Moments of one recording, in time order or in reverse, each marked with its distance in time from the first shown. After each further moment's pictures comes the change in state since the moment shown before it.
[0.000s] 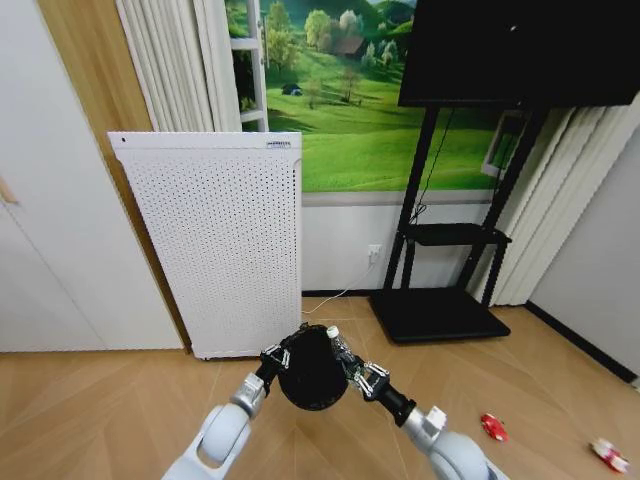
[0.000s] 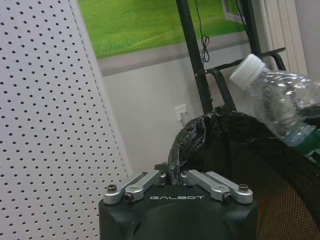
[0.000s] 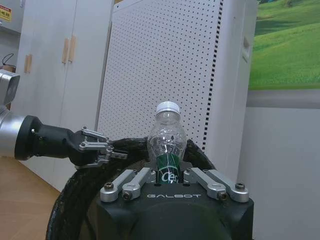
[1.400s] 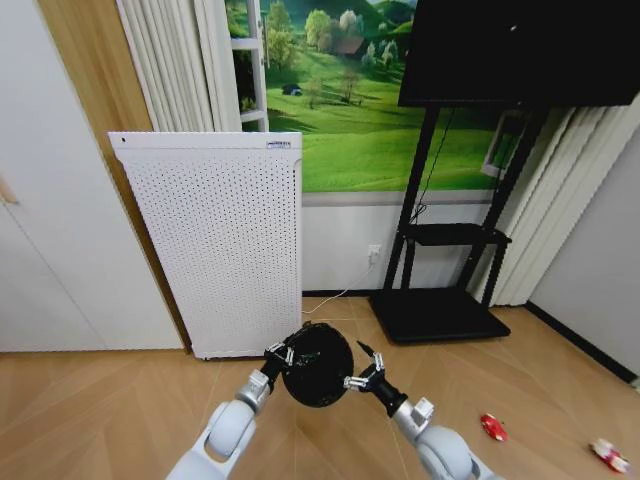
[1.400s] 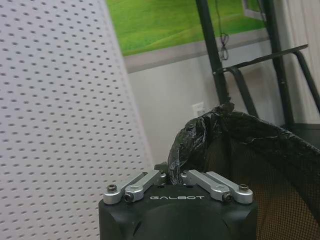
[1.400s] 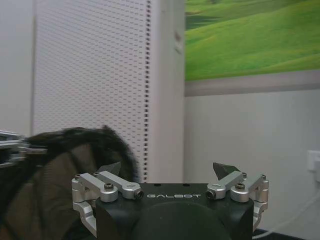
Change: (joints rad) left arm 0.045 0.000 -0.078 -0.028 -0.001 -0.003 0.000; right arm -0.043 0.077 0.102 -0.024 0.046 -0.052 0.106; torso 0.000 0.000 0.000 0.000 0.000
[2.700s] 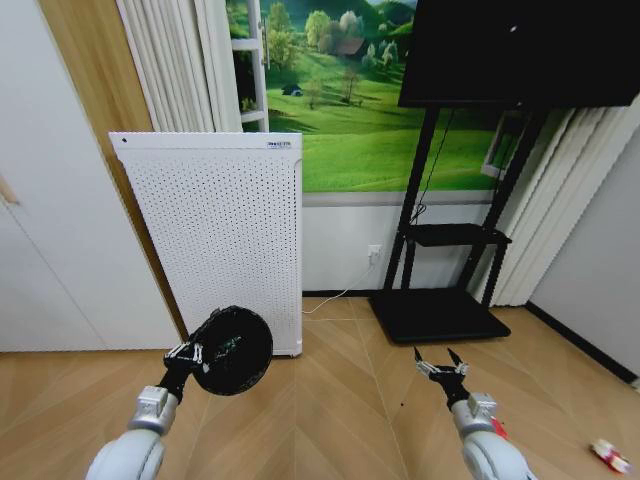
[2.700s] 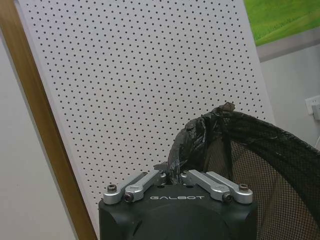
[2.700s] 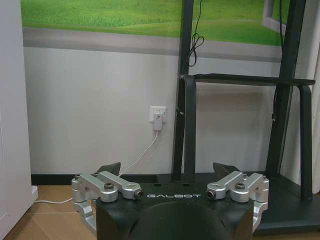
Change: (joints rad) left arm 0.311 -0.025 -0.529 -0.228 -0.057 0.000 0.000; right arm -0.113 0.076 0.322 -0.041 -0.003 -0.218 0.294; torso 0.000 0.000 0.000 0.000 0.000
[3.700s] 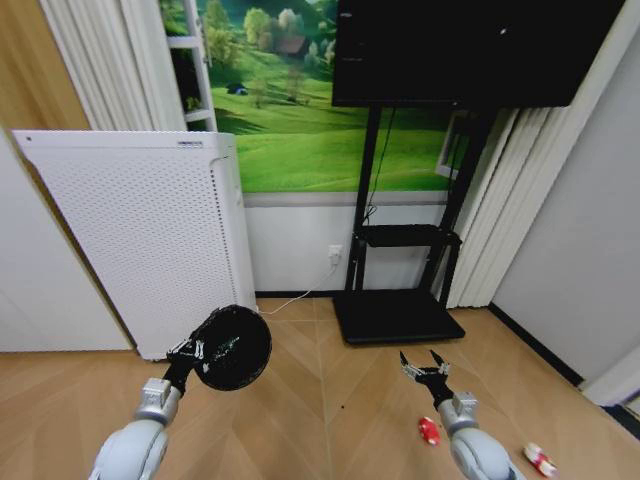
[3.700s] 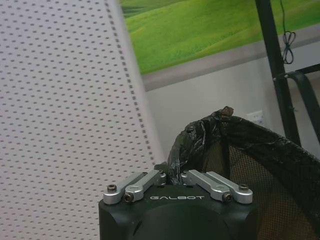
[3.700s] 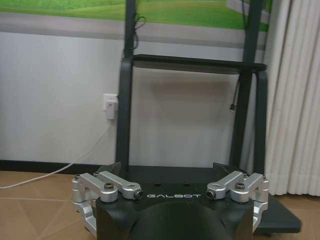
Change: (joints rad) left arm -0.064 0.009 0.033 0.070 -0.013 0.008 0.002; right arm 0.085 -0.030 -0.100 -0.131 -0.004 0.062 -0.048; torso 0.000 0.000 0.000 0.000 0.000
